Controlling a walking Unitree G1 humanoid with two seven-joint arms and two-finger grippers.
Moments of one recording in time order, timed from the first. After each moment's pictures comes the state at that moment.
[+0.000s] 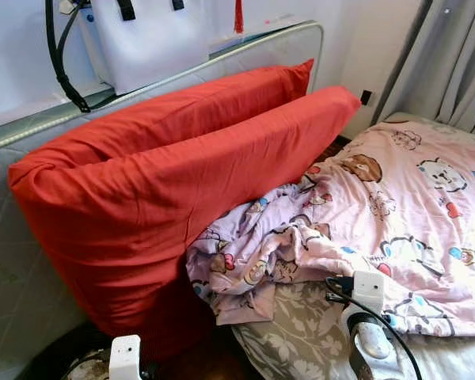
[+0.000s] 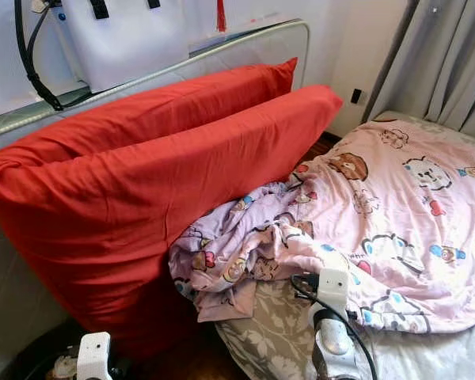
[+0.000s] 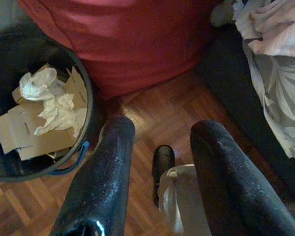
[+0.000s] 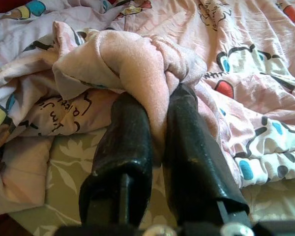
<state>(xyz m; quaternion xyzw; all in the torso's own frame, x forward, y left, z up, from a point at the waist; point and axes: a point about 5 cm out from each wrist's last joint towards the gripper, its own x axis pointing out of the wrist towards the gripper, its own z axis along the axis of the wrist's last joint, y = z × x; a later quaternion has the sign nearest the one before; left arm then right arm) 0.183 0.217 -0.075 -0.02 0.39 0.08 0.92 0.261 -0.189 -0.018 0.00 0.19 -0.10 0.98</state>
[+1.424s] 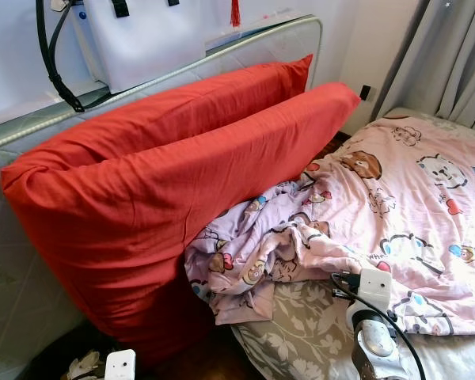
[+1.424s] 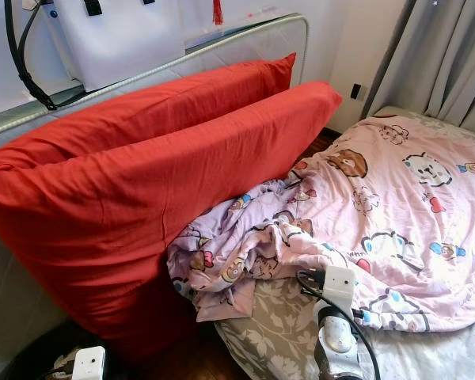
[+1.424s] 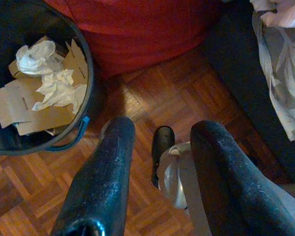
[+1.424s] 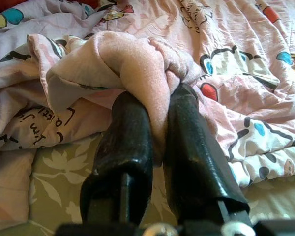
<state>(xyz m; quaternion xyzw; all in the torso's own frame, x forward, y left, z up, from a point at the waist) 0.164 0.221 -0.084 -0.04 0.42 0.09 0.90 0.263 -0.196 -0.013 0.00 0.18 -0.13 0.97</state>
